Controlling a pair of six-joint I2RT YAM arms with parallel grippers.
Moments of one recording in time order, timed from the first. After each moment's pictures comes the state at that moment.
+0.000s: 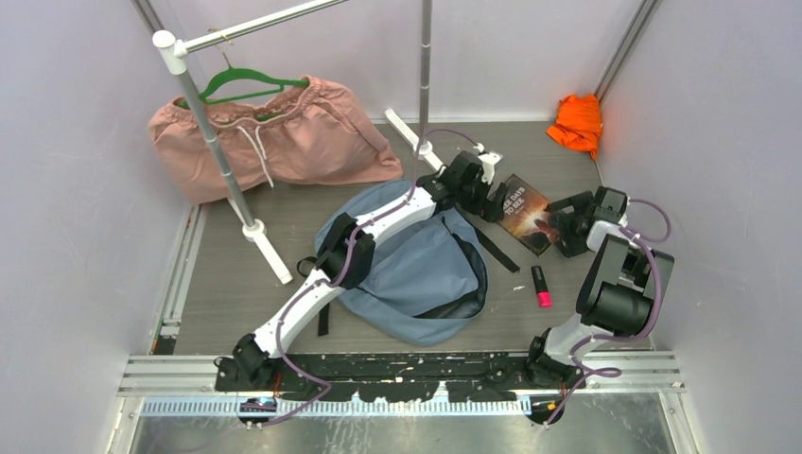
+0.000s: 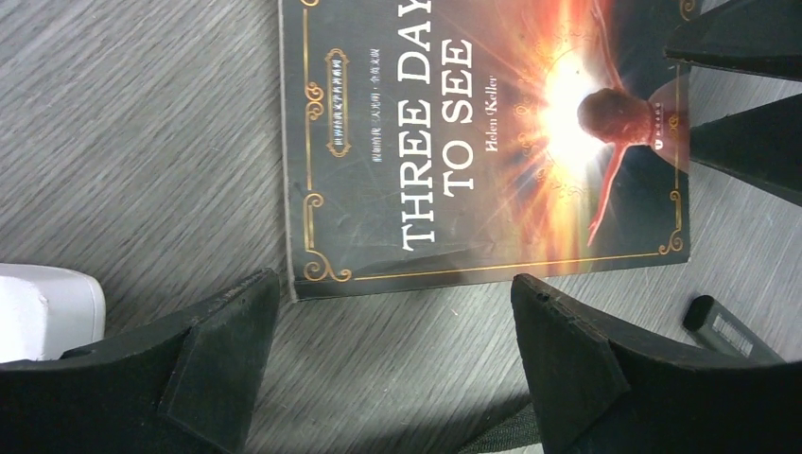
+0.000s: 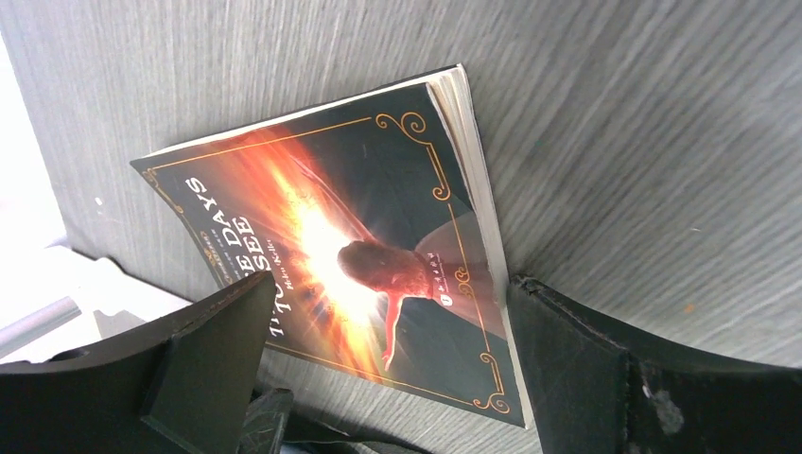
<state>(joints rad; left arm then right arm) -0.85 2.73 2.51 -0.38 0.24 -0.27 -0.43 1.58 0.80 -0.12 -0.18 0.87</state>
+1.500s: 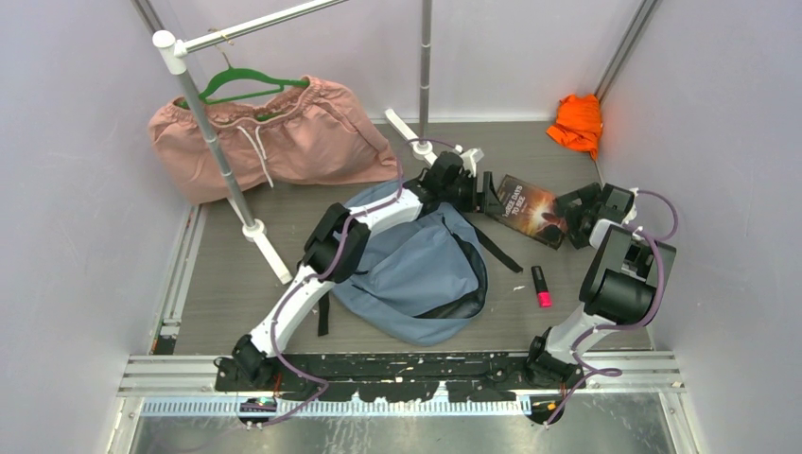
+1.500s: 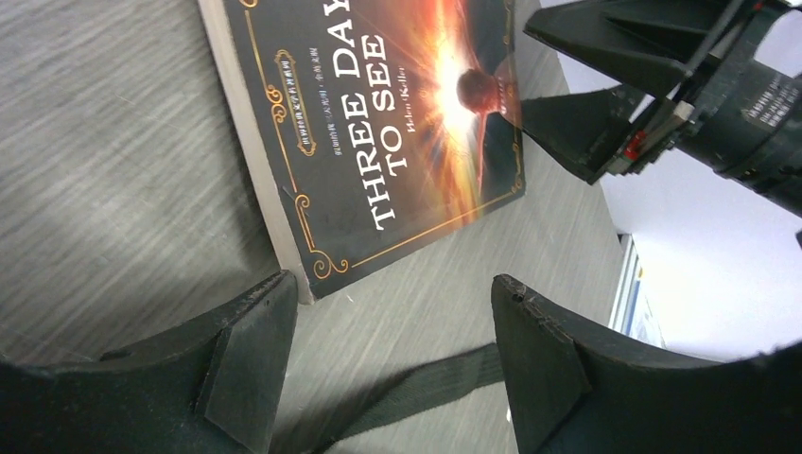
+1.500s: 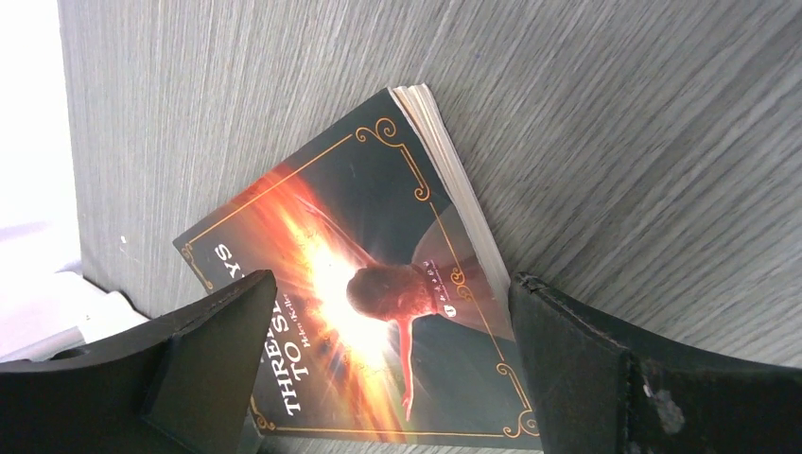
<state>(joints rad) -0.80 2.62 2.18 0.02 0.49 -0.71 -0.45 1.66 0.82 0.07 -0.18 0.81</state>
